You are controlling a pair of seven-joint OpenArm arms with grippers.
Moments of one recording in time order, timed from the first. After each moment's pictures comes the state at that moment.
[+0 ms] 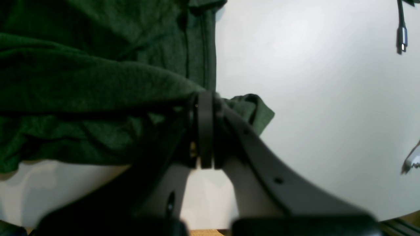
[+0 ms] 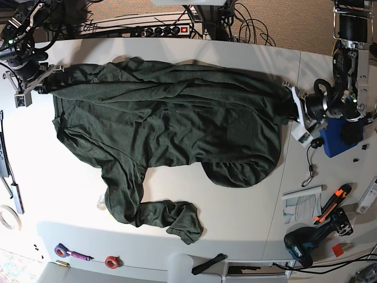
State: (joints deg) left arm 1.6 -27.3 -0.8 87.6 -43.3 -41.9 59.8; right arm -18.0 18.4 47.0 103.7 24.5 40.0 -58.9
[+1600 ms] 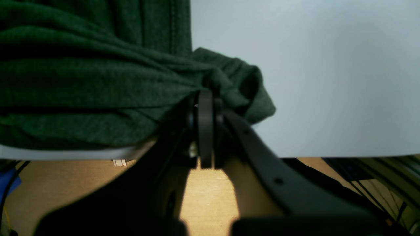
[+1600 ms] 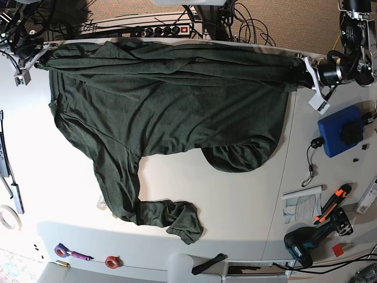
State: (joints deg) left arm 15.9 -27.9 -11.6 88.3 -57.7 -40.2 66.7; right arm -24.5 24.0 47.2 93.8 28.0 40.0 -67.1
